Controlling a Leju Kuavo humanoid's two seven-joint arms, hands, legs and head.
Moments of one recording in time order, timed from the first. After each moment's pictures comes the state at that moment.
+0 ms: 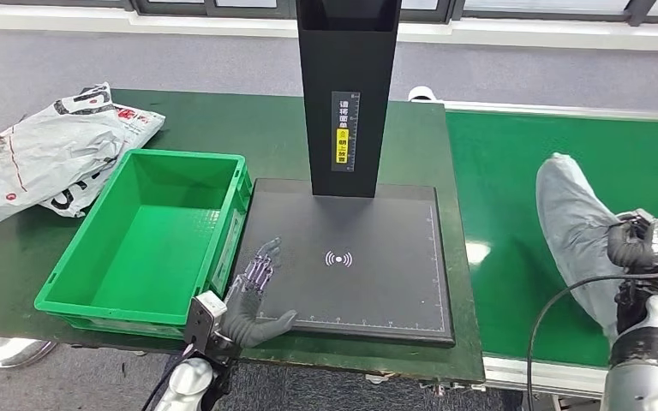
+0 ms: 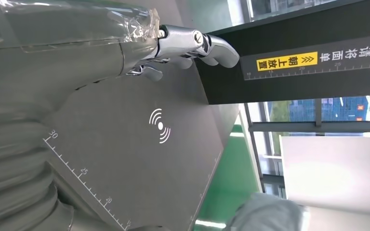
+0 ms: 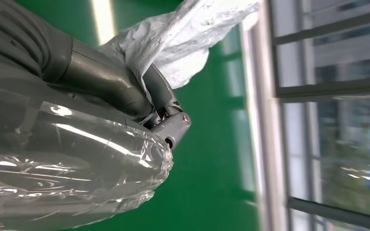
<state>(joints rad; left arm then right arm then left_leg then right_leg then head) -0.04 -0.24 -0.05 -1.20 -0.14 -0.21 -0.51 -0.59 -0.20 -0.55 -0.74 0.18 0.24 -0.32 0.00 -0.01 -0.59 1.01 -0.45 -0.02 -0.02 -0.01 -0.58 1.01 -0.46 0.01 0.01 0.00</state>
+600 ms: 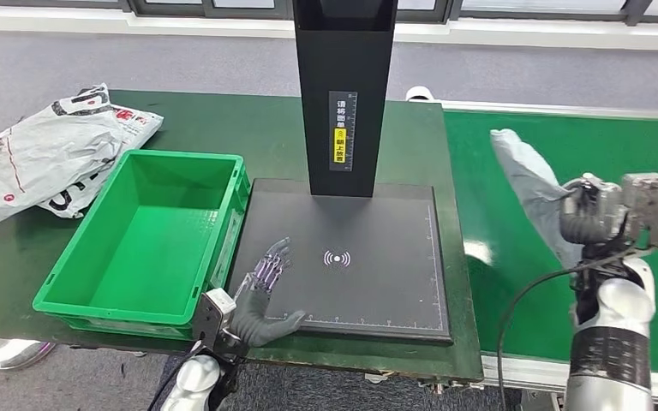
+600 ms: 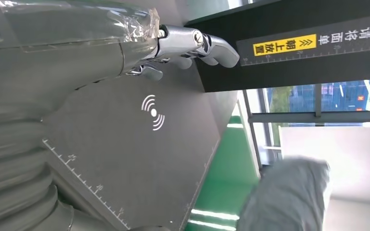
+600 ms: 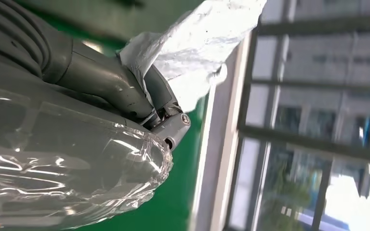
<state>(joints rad) -0.06 -0.27 -0.04 -1.18 -0.16 -0.24 -0.50 -0.47 -0.06 -0.25 -1.13 0.21 0.20 -0.23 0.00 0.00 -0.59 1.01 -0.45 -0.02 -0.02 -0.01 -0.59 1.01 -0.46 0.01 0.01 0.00</state>
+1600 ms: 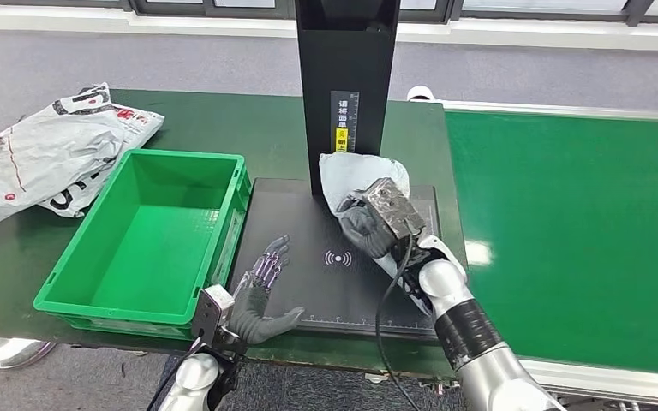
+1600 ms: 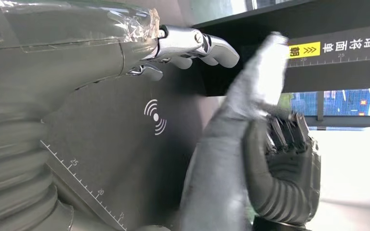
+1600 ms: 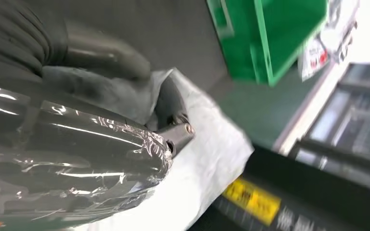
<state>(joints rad) -0.07 -0.26 -0.05 -1.18 -0.13 -0.22 -0.48 -0.57 0.13 0.44 -0.85 0.16 0.24 -0.23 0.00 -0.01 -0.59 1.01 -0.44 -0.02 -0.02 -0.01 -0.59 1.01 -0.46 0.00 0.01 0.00</state>
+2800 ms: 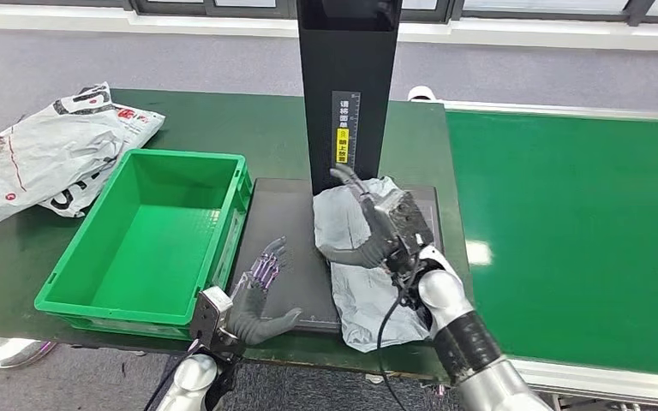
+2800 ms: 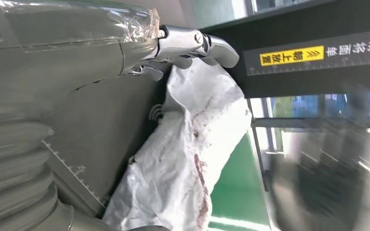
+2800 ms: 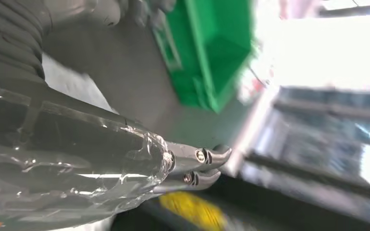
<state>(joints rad) -0.06 -0.24 -0.06 -1.18 -0.13 -0.21 -0.49 -0.49 0.10 0.49 -1.02 0.00 0.24 -0.37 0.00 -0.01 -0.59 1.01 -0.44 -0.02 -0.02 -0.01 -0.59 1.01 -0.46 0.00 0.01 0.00</state>
